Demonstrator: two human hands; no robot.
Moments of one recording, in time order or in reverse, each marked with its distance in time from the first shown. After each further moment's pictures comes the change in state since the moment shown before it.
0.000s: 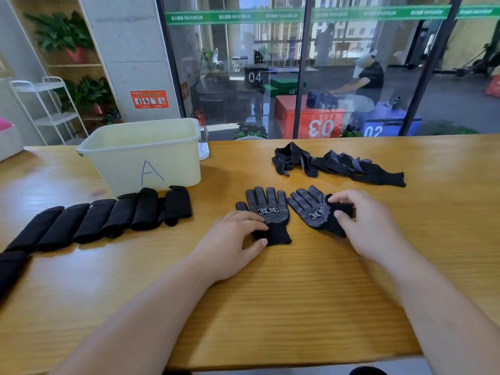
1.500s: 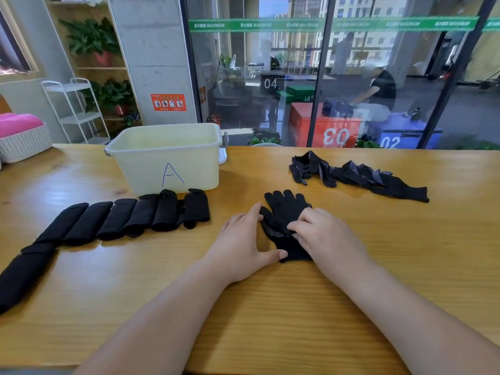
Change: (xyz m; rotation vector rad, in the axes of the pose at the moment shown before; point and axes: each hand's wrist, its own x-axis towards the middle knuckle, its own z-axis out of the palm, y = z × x) left_hand 0.000 0.005 -0.012 -0.026 -0.043 -0.298; right_hand 0.003 -0.048 0.070 -0.341 0.042 -0.694
